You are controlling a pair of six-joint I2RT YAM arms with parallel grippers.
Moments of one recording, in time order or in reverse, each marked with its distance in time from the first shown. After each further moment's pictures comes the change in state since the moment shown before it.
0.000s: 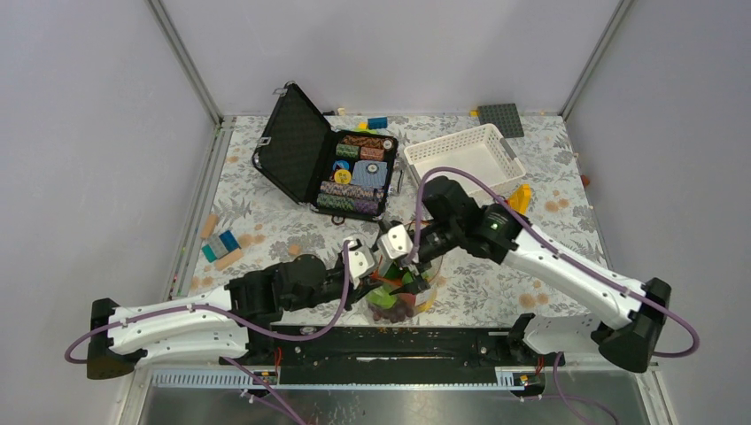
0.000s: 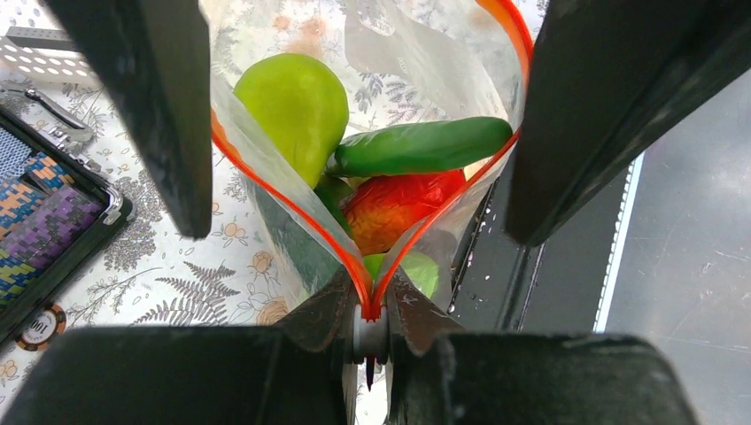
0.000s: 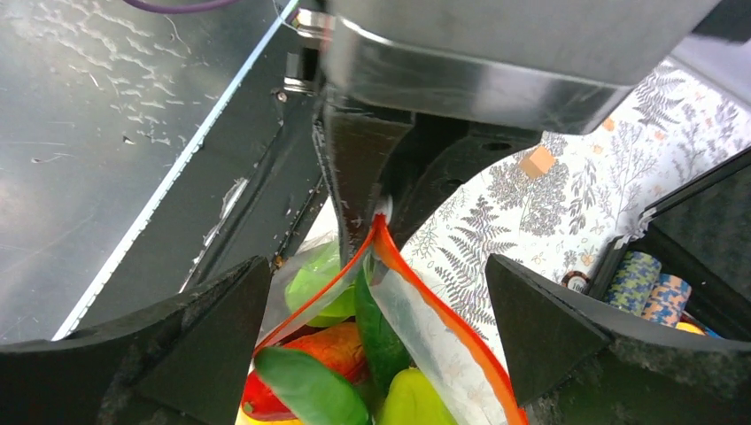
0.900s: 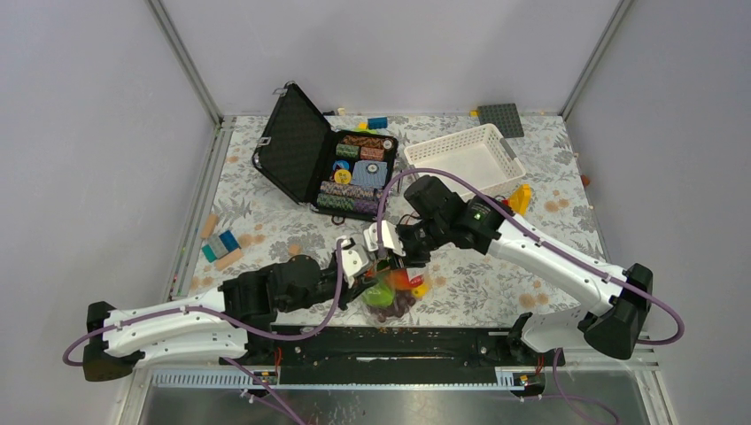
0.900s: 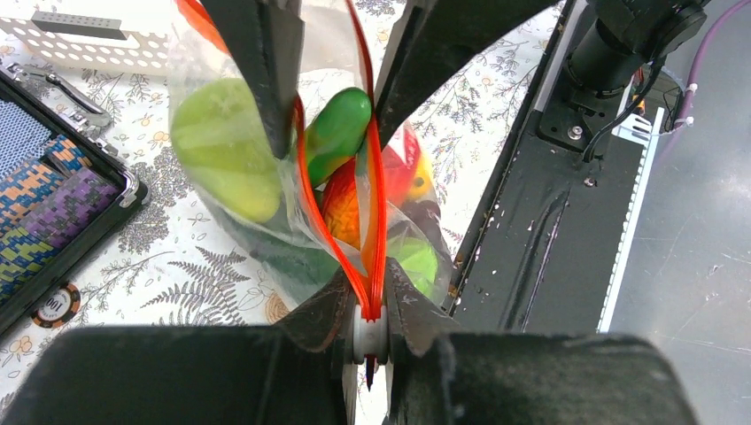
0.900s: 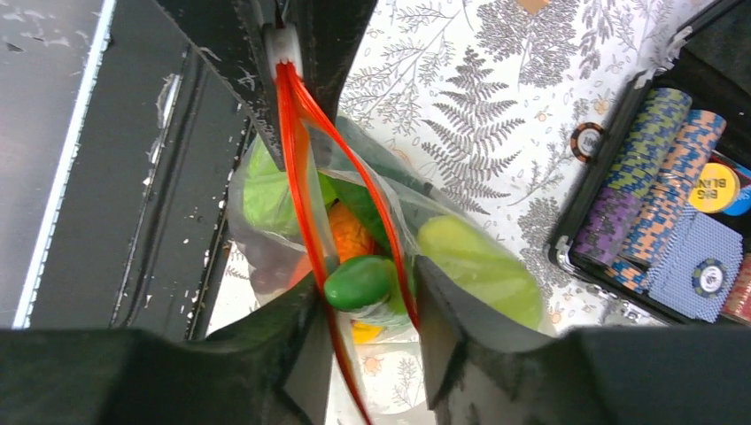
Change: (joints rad) left arm 0.000 -0.042 0.002 -0.046 -0.036 -0.016; right arm 0.009 0.131 0.091 -0.163 0.327 0.014
